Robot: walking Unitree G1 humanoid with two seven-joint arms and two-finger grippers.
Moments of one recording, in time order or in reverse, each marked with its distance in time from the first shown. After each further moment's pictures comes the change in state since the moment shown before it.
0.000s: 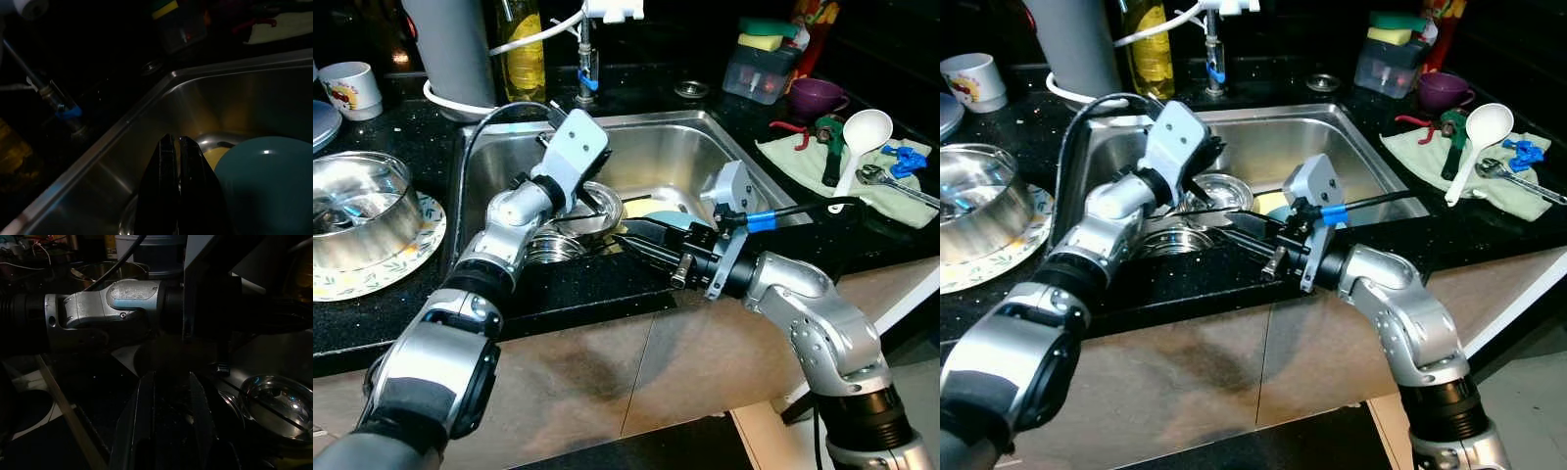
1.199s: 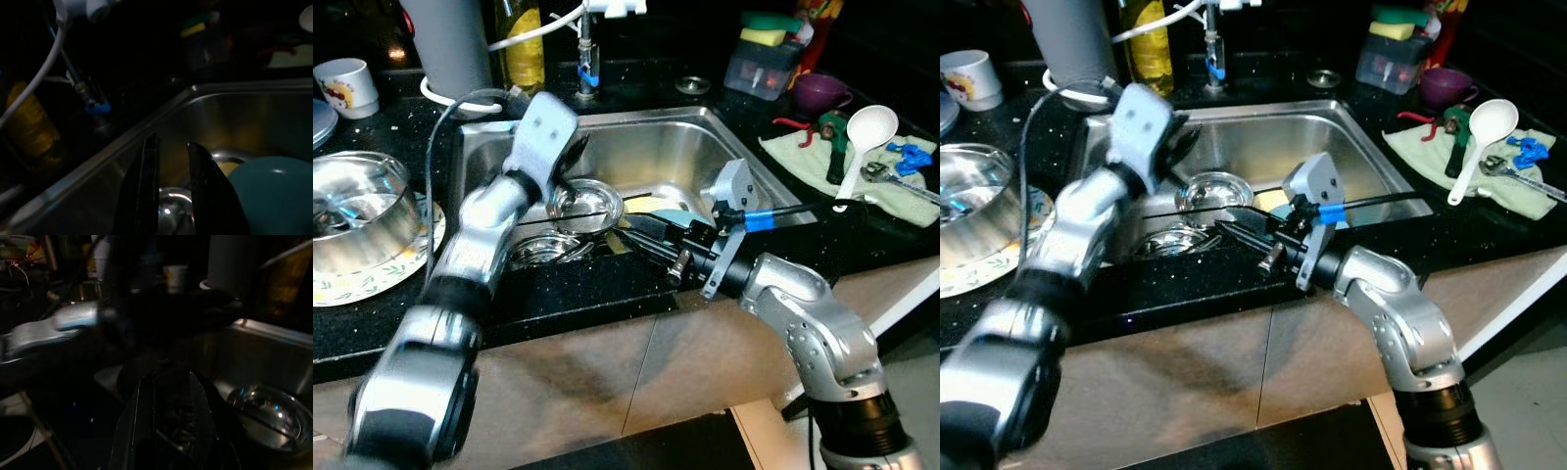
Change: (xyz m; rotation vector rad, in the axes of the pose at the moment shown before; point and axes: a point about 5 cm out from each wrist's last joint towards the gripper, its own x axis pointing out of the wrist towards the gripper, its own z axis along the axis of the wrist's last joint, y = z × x) left arm -0.047 0.016 0.011 -0.102 -0.104 0.149; right arm 0.007 0.002 0.007 -0.001 -0.082 -0.084
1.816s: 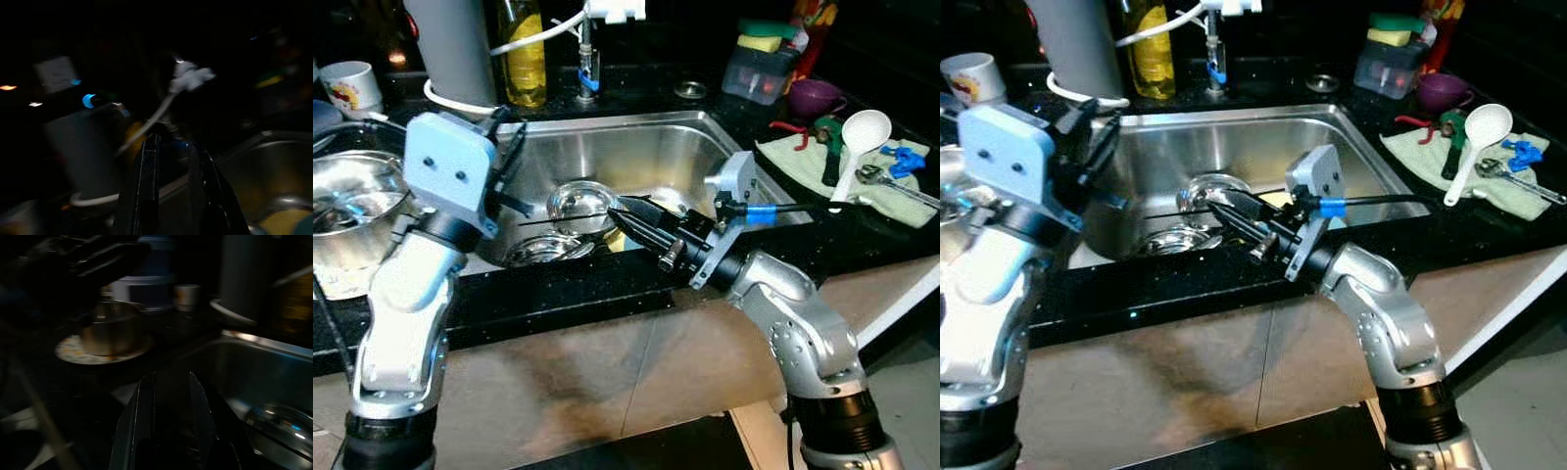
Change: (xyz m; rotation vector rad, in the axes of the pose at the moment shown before) left arm -0.083 0.010 0.077 0.206 -0.092 0.365; right arm 0.008 0.009 -0.003 0.048 -0.073 0.064
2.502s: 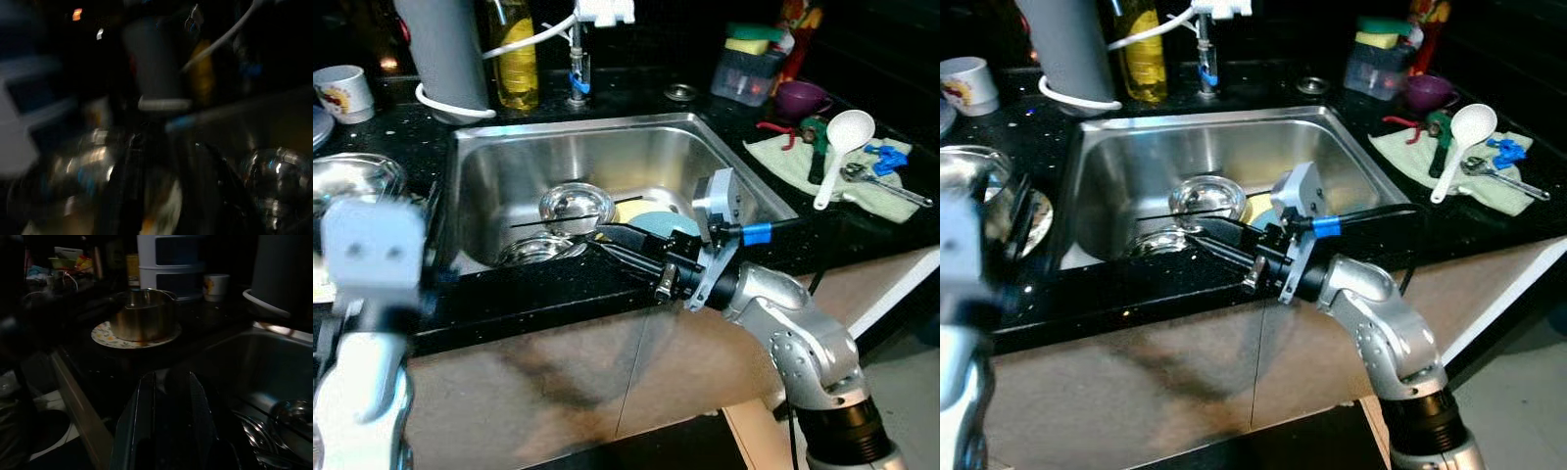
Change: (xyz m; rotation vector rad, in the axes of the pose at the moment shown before) left arm -0.096 0.020 -0.021 0.031 0.337 0.302; right arm -0.003 0.011 -0.005 0.023 0.044 0.112
